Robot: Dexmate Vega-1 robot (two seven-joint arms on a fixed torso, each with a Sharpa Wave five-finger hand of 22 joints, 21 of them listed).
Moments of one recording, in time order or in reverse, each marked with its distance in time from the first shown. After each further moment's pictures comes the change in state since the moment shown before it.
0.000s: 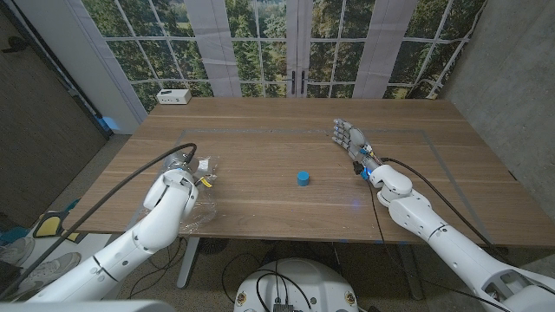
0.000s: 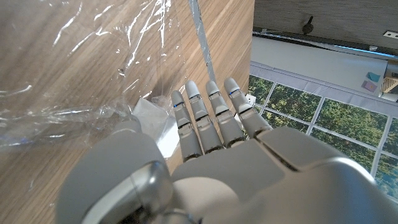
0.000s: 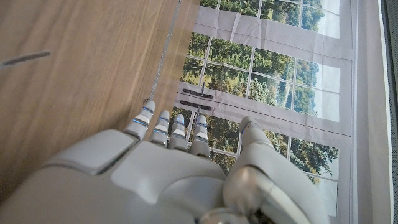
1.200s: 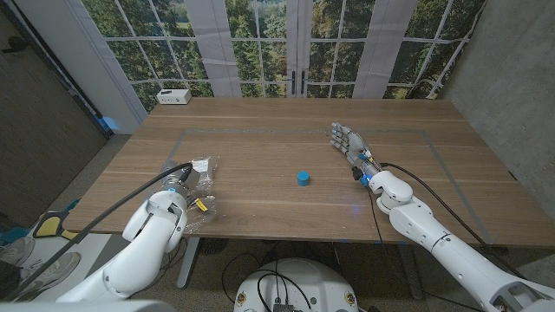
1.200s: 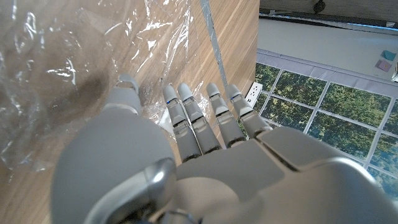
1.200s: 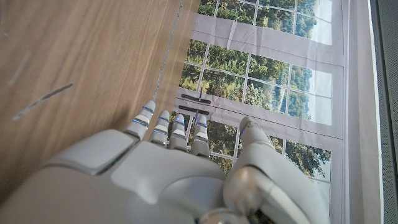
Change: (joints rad) left arm 0.280 0.008 -0.136 -0.181 0.059 -0.058 0.043; left_hand 0.294 -0.121 0.043 -0.217 0.030 0.098 -0.087 0.000 0.017 -0.018 -0.121 0.004 0.053 -0.059 0.003 -0.020 0.017 -0.103 -0.038 -0.053 -0.002; right arm -0.064 -0.020 -0.001 -0.080 -0.009 0.007 -0.029; right_hand 0.000 0.000 0.003 0.002 0.000 0.005 -0.005 0.000 0.000 0.005 -0.005 0.000 0.000 0.000 0.000 0.000 0.000 0.004 -0.004 0.000 0.000
